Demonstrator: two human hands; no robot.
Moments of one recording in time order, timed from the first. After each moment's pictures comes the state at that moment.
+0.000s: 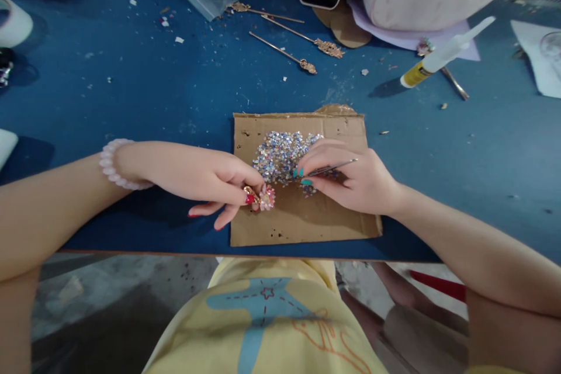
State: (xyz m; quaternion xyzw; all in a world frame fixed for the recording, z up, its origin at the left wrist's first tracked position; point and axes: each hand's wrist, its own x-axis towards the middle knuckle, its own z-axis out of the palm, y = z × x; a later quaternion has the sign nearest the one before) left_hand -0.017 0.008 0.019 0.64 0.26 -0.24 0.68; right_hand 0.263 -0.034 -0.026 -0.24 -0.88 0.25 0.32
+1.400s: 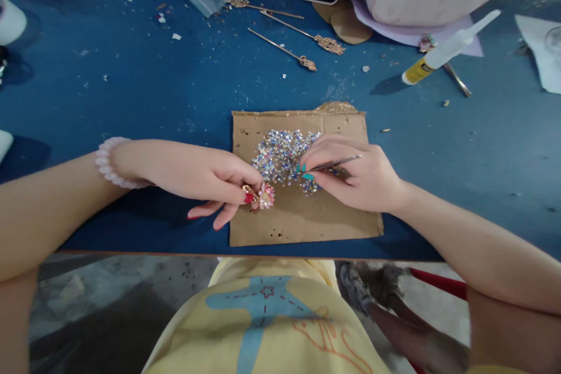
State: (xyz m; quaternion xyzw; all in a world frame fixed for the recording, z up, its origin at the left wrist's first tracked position) left_hand -0.018 0.009 0.018 0.65 0.25 -0.24 0.68; right_hand 0.263 -0.033 -0.023 -0.24 -0.88 0.22 0.34
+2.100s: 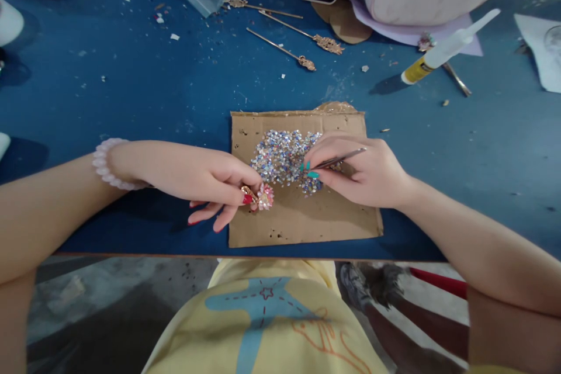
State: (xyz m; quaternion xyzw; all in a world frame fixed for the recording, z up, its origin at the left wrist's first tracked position) left_hand -0.018 0.009 0.016 0.62 0.26 -0.25 0.70; right_hand 0.271 -0.028 -0.020 -0.24 -0.89 0.23 0.32
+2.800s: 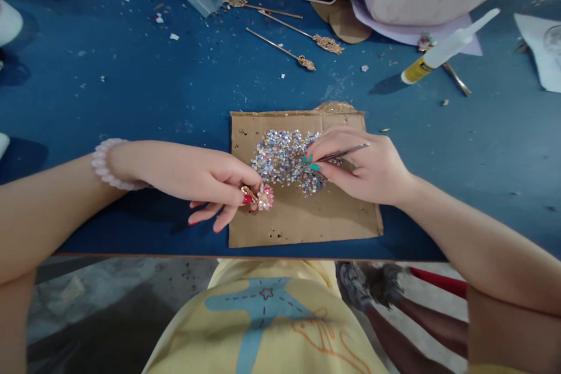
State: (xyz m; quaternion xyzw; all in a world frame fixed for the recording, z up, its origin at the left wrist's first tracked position) left_hand -0.019 0.009 0.014 0.62 0.26 -0.25 0.70; right_hand 0.273 -0.025 -0.021 -0.26 -0.89 0.20 0.32
